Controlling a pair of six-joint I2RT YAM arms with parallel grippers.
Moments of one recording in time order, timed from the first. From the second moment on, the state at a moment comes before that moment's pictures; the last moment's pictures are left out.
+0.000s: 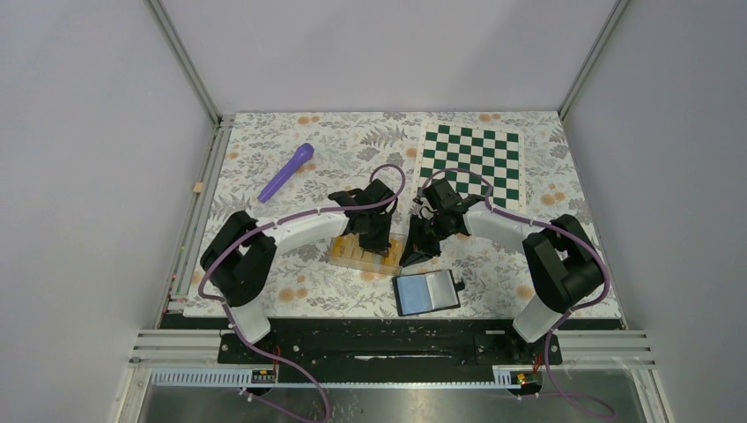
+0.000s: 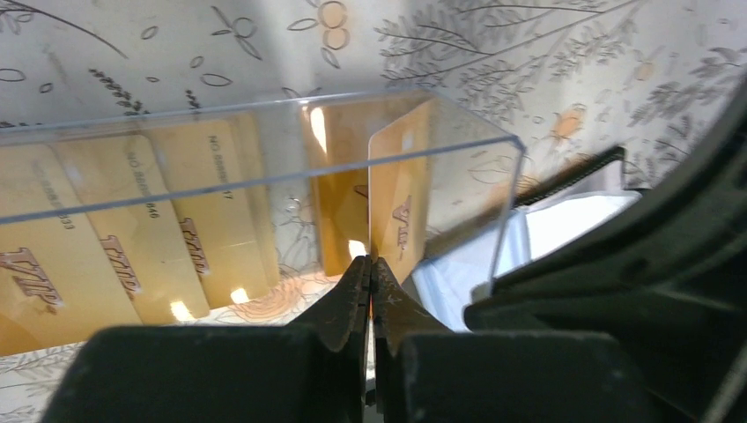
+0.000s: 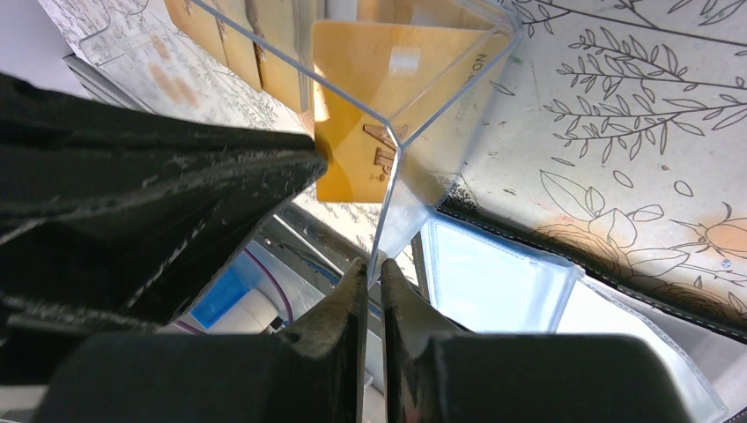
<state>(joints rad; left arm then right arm) -0.81 1.76 1.19 -0.59 0.12 -0.69 0.57 1.65 0.94 -0.49 -0.59 0.69</state>
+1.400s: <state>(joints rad) -0.71 1.11 0.93 -0.32 0.29 -0.88 0.45 1.09 0.96 -0.59 -0.67 0.63</state>
